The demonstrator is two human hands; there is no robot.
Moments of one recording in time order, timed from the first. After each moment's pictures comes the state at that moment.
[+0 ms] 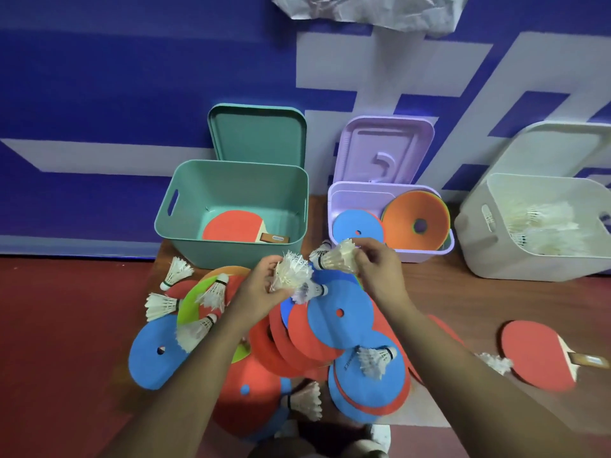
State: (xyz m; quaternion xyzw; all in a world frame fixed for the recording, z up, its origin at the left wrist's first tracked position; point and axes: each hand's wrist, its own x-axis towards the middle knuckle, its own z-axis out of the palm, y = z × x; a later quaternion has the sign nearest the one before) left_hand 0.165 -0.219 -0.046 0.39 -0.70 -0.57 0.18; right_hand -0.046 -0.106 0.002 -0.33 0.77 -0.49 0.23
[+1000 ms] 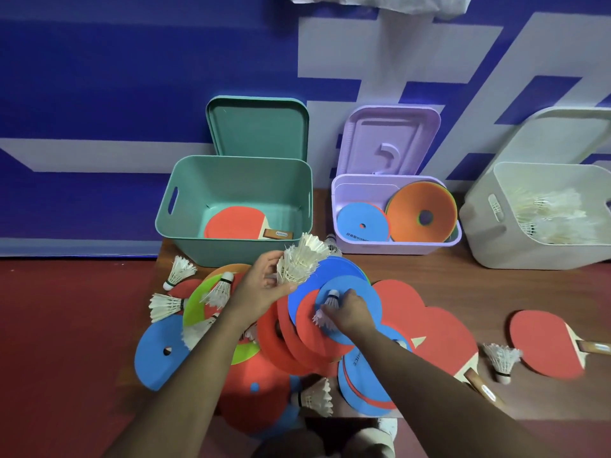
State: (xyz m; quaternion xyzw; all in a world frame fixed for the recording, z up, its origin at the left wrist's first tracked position) left_hand 0.176 -0.230 -0.043 0.36 -0.66 -0.63 0.18; right_hand 0.012 -0.104 -0.103 -0.23 0.88 -0.17 0.37
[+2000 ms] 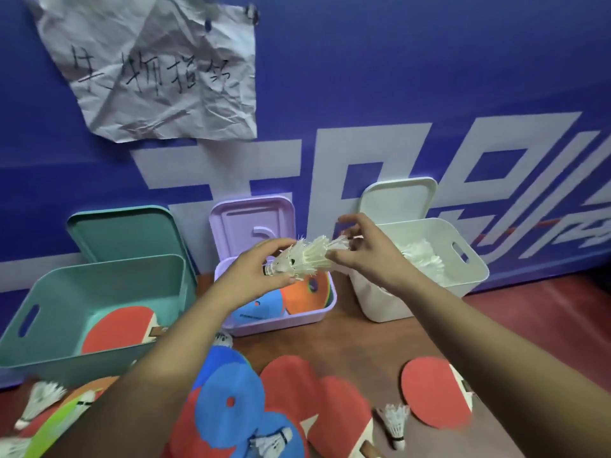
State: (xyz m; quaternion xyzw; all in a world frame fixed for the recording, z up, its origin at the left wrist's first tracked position) left_hand -0.100 -0.169 0.123 0.17 -0.86 -0.45 0.15; right_hand -0.271 0.000 0.160 -0.37 0.75 -0.49 0.24
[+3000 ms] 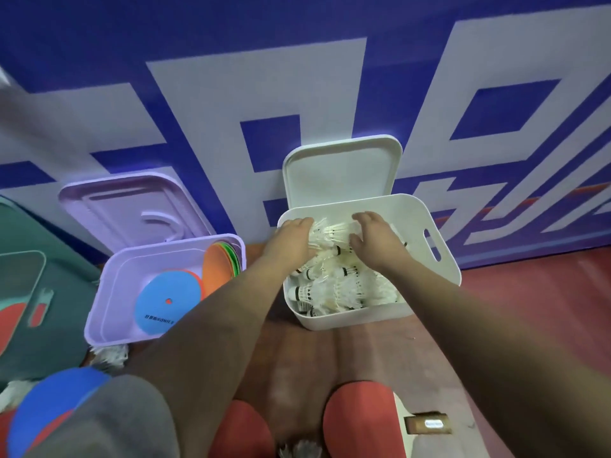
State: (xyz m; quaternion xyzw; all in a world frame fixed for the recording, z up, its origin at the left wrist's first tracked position) left_hand -0.440 -0.105 -0.032 0.27 -0.95 -0.18 0.00; right_hand -0.570 0.044 -0.020 -0.40 0.87 -0.22 0.16
